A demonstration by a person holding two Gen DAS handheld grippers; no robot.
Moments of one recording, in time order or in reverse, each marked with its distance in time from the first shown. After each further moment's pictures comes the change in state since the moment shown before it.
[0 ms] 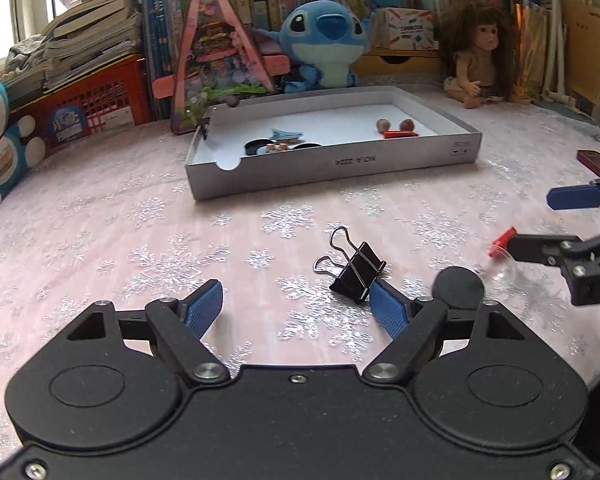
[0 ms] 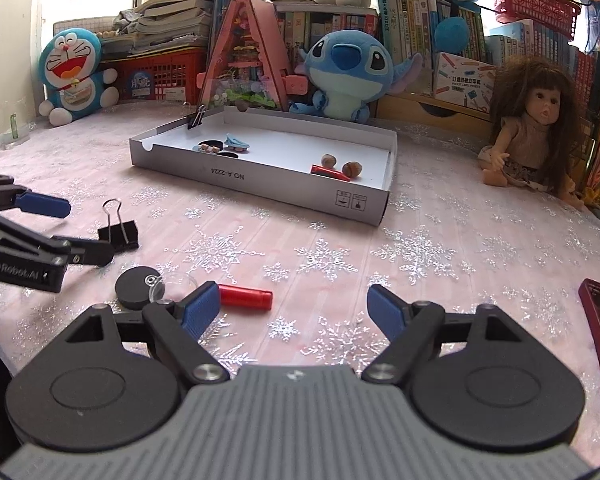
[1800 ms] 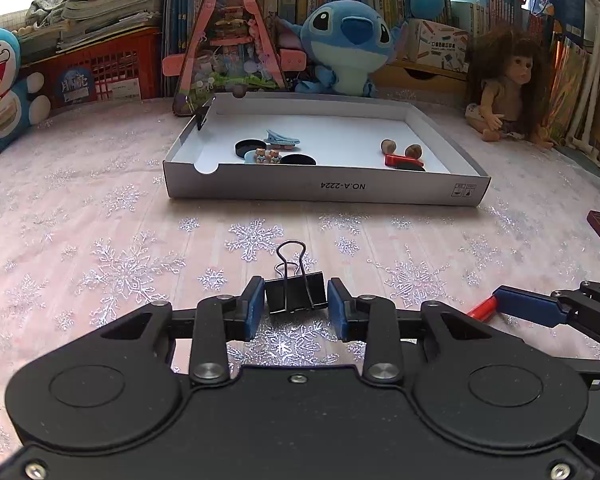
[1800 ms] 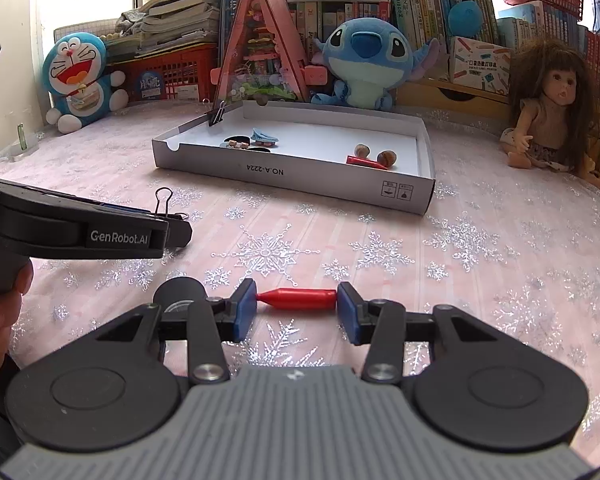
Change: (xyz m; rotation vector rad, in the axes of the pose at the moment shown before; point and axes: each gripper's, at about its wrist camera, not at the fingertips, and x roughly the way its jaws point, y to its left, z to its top) left arm 0.018 -0.023 0.028 -0.174 0.036 -0.001; right arm 0.008 0.028 0.004 0.065 0.027 0.035
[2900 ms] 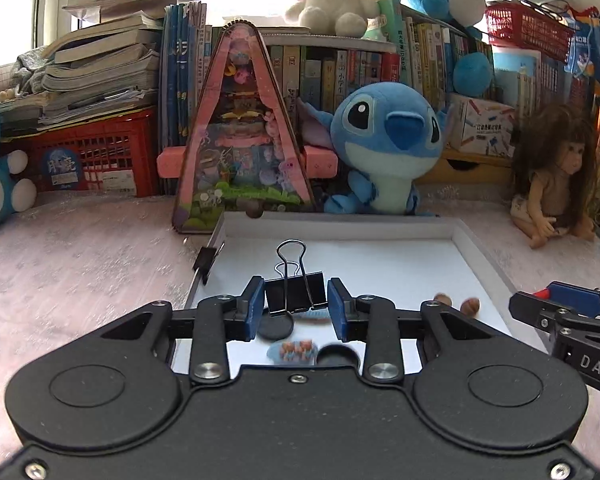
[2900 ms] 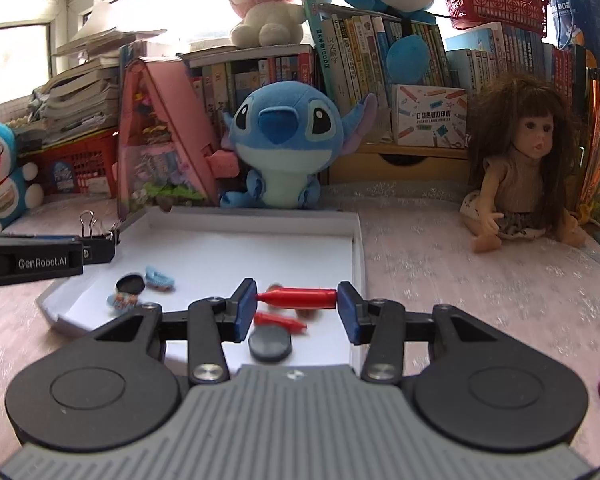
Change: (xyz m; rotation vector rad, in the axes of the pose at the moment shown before) left arm 0.082 0.021 0.138 -0.020 -0.148 0.025; right arm 0.076 -0.069 0.117 0.138 -0.125 -0.132
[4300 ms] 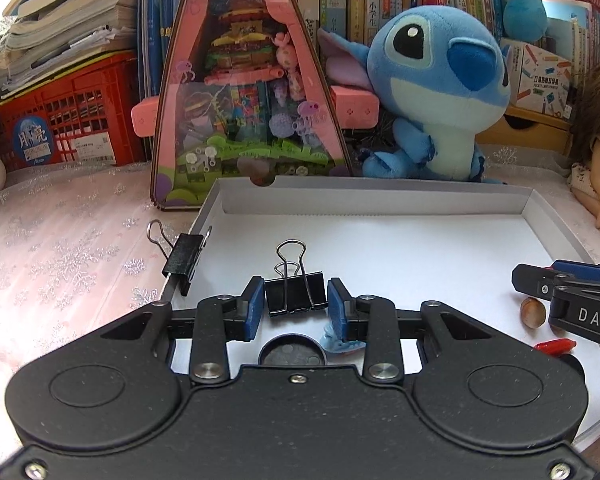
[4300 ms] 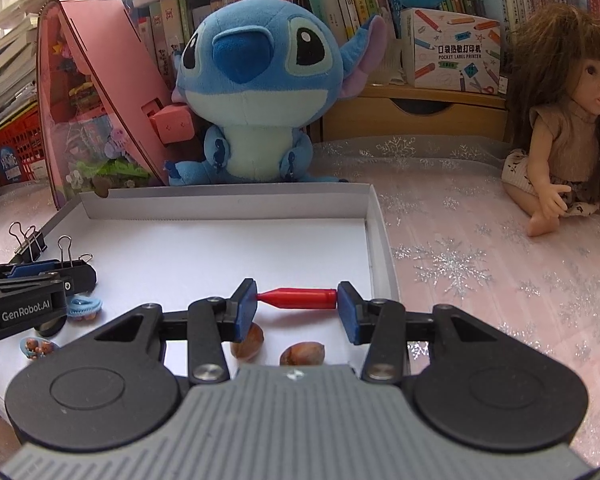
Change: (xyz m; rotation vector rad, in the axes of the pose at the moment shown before) left arm 0.108 0.009 -0.005 0.015 0.123 0.066; right arm 0.115 -0.006 0.009 0.044 0.148 -0.030
